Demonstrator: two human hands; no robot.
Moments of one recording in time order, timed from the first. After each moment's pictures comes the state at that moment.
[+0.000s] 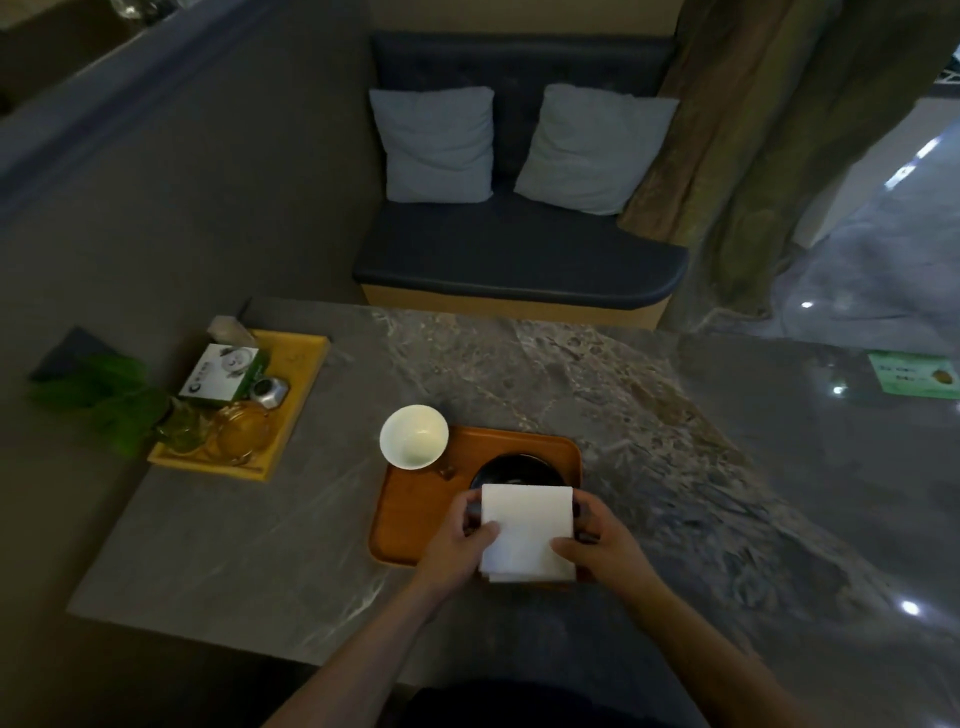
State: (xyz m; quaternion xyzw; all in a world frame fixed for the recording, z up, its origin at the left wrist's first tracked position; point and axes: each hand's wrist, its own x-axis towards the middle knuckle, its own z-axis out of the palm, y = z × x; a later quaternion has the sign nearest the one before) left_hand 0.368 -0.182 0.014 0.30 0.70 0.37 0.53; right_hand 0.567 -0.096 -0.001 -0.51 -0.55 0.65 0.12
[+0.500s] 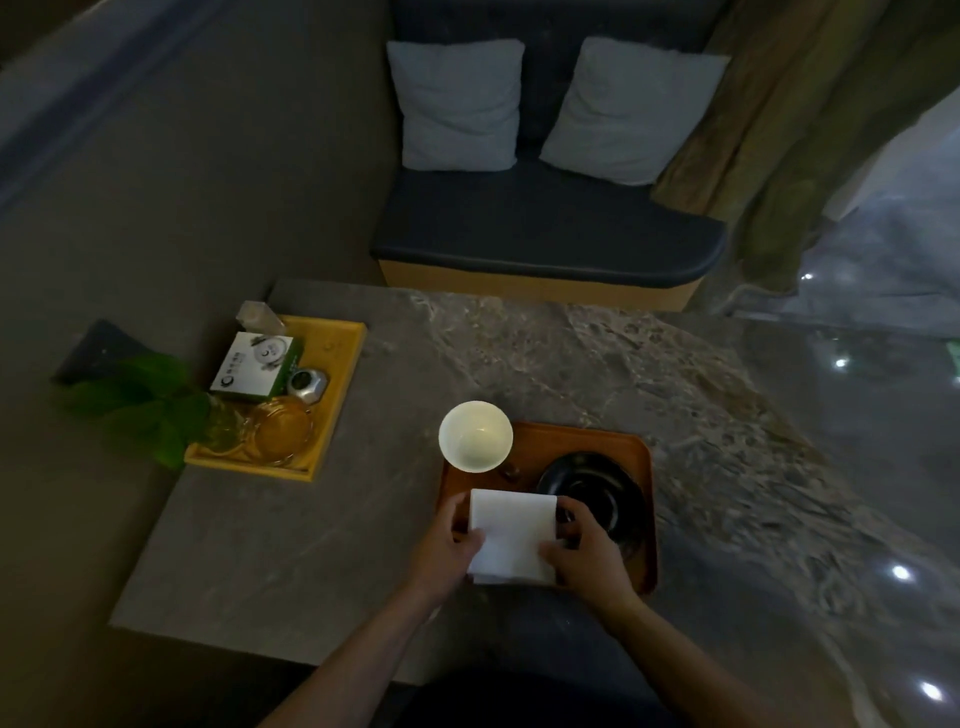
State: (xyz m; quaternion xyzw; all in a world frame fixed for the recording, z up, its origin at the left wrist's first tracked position) left_hand 0.261 -0.210 -0.023 0.27 0.74 0.33 0.52; right_hand 0.454 -0.136 -0.031 -0.56 -0.59 0.57 0.09
